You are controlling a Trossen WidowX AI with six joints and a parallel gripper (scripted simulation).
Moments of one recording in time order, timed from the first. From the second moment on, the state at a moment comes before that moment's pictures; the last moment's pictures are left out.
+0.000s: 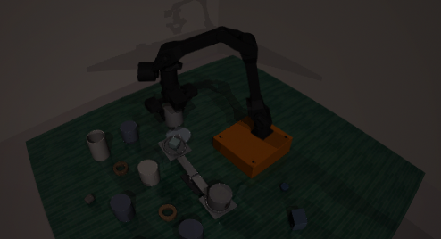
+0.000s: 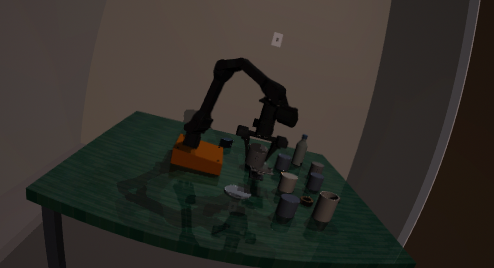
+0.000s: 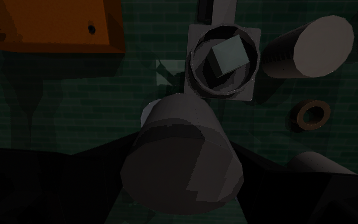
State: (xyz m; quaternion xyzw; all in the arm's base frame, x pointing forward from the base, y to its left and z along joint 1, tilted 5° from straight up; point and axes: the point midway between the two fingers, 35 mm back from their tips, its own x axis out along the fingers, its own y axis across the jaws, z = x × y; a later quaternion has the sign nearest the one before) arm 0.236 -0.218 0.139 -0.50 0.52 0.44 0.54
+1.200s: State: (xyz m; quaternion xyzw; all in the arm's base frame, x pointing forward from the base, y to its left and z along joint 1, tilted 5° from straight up) arm 0.103 -0.290 0.033 -0.51 0.52 0.43 0.53
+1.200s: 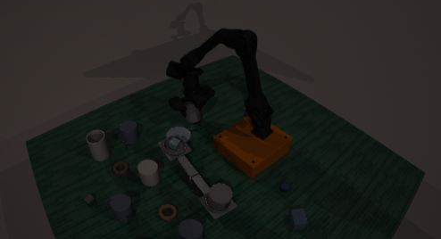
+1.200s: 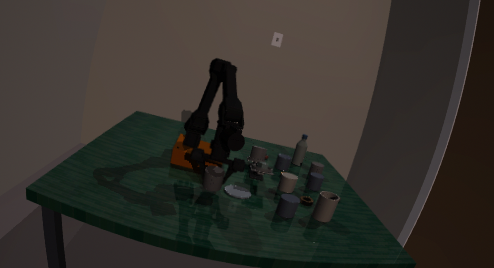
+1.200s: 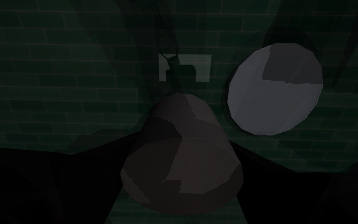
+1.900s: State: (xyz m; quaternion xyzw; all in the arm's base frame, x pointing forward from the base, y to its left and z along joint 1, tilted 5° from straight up) arm 0.104 -0.290 0.019 -0.50 0.52 0.43 0.53
